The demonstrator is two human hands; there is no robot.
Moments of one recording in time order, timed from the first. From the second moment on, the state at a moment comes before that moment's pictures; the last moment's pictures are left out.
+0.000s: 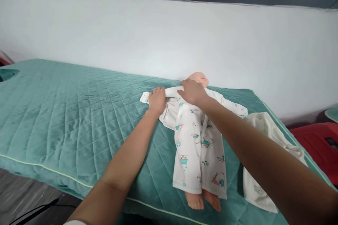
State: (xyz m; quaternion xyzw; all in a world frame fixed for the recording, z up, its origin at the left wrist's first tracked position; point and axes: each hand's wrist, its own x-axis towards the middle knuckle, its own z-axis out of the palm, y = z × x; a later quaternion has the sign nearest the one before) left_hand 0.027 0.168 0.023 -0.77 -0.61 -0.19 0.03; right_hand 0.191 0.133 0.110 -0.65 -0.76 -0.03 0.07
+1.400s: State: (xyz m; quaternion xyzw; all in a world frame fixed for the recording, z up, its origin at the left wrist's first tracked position) left_hand 0.237 0.149 0.122 -0.93 -0.34 0.15 -0.02; right_hand 0.333 0.086 0.021 -0.79 -0.45 0.04 0.42
